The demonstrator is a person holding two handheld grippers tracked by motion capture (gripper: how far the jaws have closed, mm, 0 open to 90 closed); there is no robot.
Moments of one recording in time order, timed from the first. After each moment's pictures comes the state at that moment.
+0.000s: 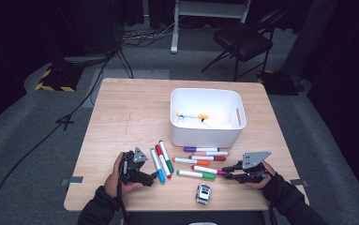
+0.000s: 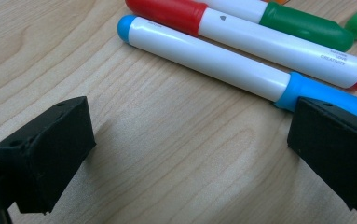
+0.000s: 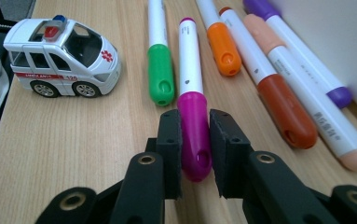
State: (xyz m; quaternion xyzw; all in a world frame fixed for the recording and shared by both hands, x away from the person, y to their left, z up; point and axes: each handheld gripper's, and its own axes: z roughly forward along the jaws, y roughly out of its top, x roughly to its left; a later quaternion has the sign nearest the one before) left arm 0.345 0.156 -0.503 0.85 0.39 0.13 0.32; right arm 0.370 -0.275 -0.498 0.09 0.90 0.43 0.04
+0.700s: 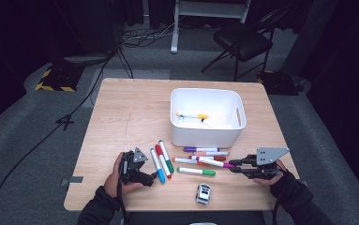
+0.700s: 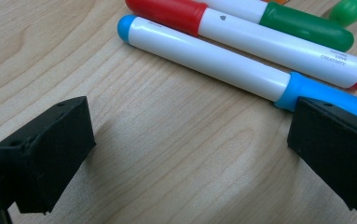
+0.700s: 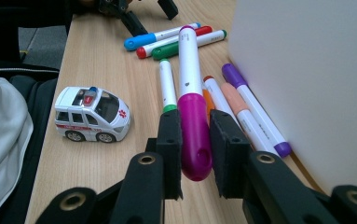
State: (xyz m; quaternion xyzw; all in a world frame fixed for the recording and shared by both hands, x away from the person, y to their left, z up) left arm 0.345 0.156 -0.503 0.85 0.39 0.13 0.32; right arm 0.364 -0.292 -0.454 0.07 0.86 0.50 0.08
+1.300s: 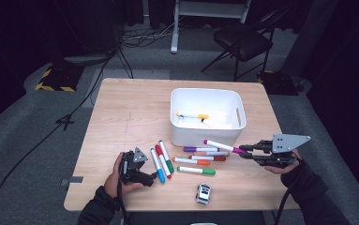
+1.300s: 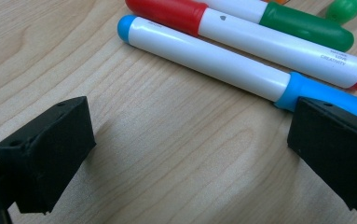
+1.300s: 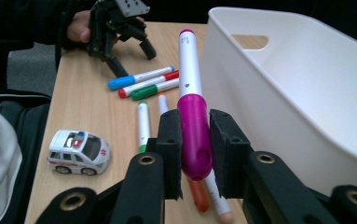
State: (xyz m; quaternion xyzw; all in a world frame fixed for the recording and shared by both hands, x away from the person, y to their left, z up) left arm 0.345 0.156 -0.503 0.85 0.39 0.13 0.32; right arm 0.369 -0.307 -0.389 0.06 0.85 0.51 0.13
